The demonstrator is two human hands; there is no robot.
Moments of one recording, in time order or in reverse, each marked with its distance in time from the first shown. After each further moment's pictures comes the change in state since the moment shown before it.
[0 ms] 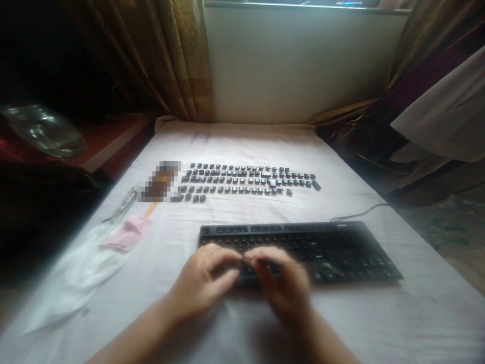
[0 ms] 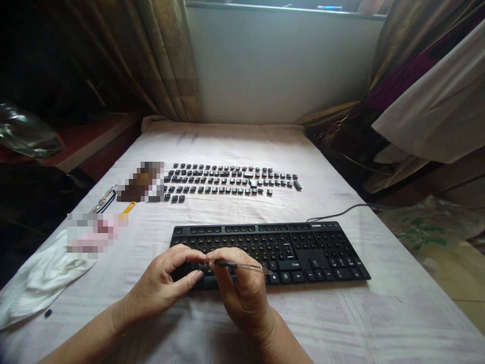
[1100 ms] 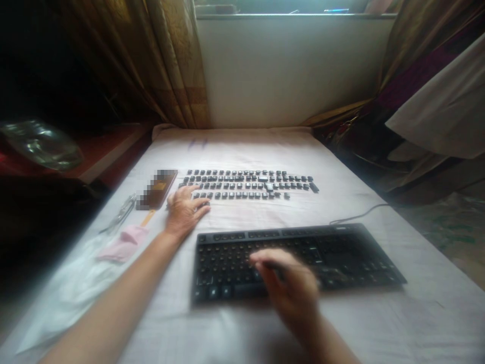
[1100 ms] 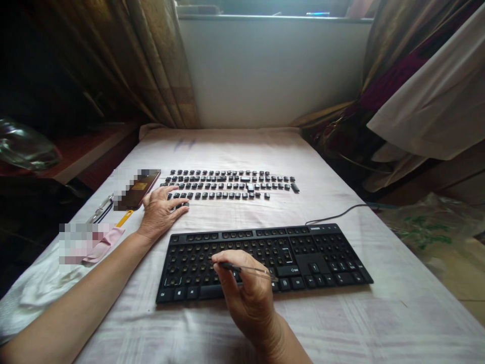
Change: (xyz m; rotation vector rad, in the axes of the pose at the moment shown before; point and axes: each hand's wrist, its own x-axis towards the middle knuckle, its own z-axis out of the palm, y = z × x) left_hand 0.095 -0.110 -0.047 0.803 0.245 -0.001; right_hand 0.004 0.005 -0.010 -0.069 0.060 -0.032
